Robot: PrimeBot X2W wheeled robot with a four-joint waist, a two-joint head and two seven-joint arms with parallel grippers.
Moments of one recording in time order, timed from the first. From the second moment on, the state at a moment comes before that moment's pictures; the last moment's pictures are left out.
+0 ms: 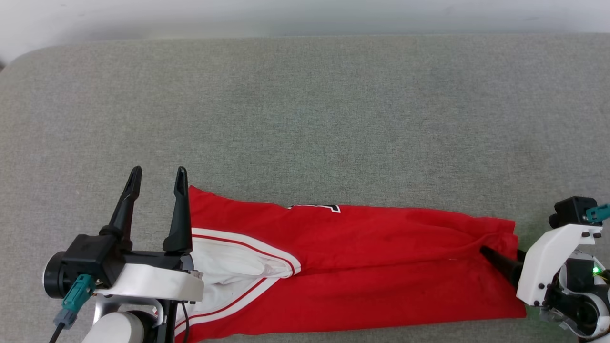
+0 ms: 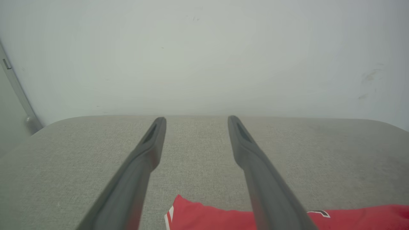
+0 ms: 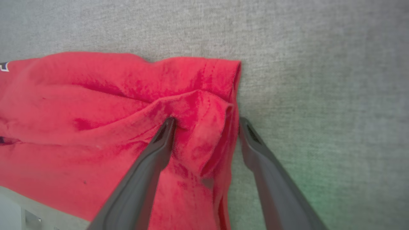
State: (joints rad) left arm -0.13 0.43 -0.34 -0.18 -0.50 0.28 -0.26; right arm -0.19 -0.27 0.00 0.22 0.57 0.13 0.72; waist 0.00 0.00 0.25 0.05
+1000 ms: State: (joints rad) left arm -0.06 0.44 -0.35 -0.17 -0.50 0.32 -0.24; right arm -0.17 -0.40 -0.20 0.24 0.57 0.13 0.73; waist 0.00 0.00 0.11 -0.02
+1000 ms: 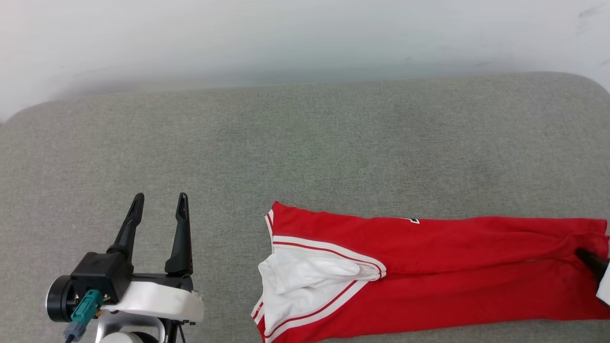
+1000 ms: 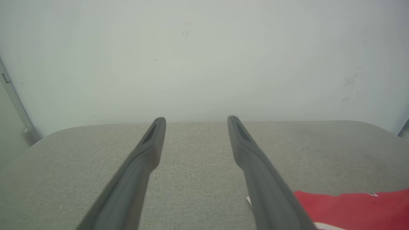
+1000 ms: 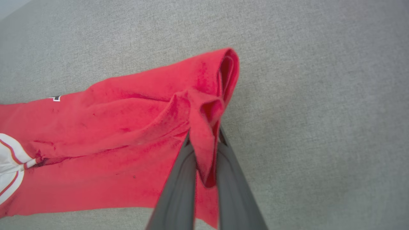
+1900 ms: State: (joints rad) left arm -0.13 0.42 -0.40 -0.16 -0.50 0.27 -0.23; right arm -0.24 -0.05 -0.03 0.24 1.25 0.13 1.02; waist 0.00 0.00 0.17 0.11
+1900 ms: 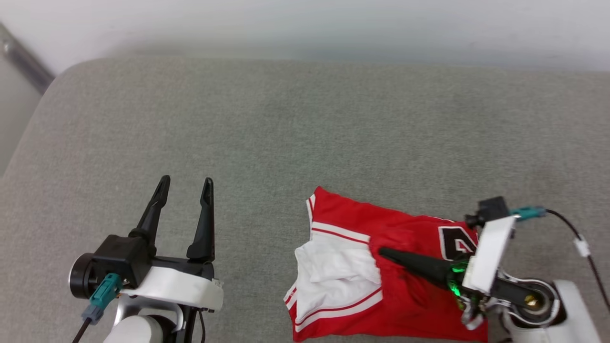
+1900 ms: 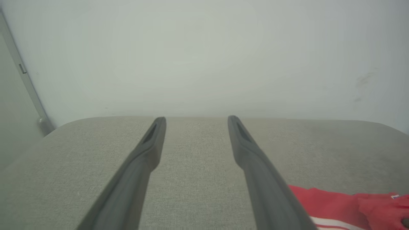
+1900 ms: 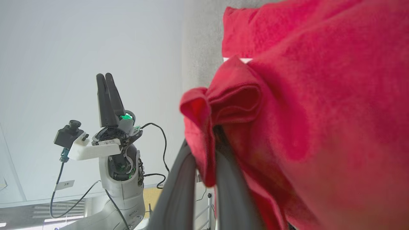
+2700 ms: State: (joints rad) left arm -0.17 0.40 -0.40 -0.10 -0.50 0.26 -0.25; right arm -0.38 -0.19 0.42 0.20 0.98 0.13 0.55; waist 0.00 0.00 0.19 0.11
